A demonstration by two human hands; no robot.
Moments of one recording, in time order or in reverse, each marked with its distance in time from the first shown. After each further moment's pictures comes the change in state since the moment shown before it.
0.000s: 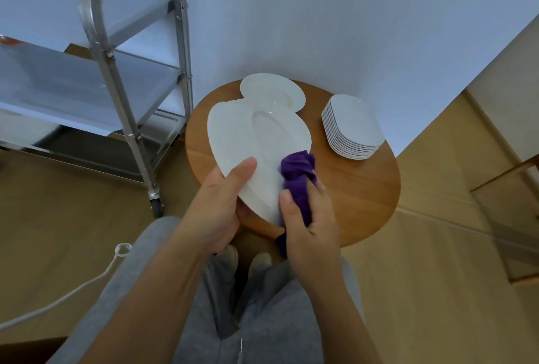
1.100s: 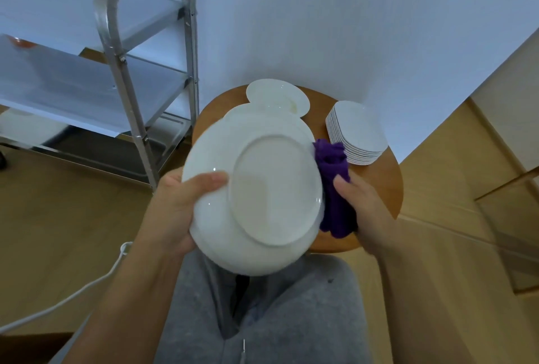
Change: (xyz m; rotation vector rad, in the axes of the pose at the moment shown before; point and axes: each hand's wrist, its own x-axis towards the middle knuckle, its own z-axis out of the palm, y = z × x) left_hand -0.021 0.022 -0.033 0.014 0.159 0.026; right_hand 0.055 0.017 -0.072 0.364 -0.459 0.123
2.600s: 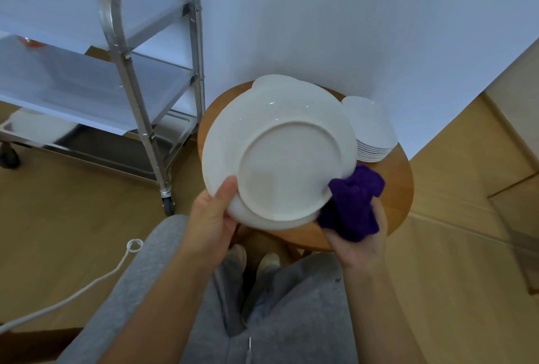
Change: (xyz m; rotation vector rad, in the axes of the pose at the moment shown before) left_hand 0.012 -0.050 0.007 -0.217 0.097 -0.013; right_hand -0.003 0.054 0.022 0.900 0.381 -0.076
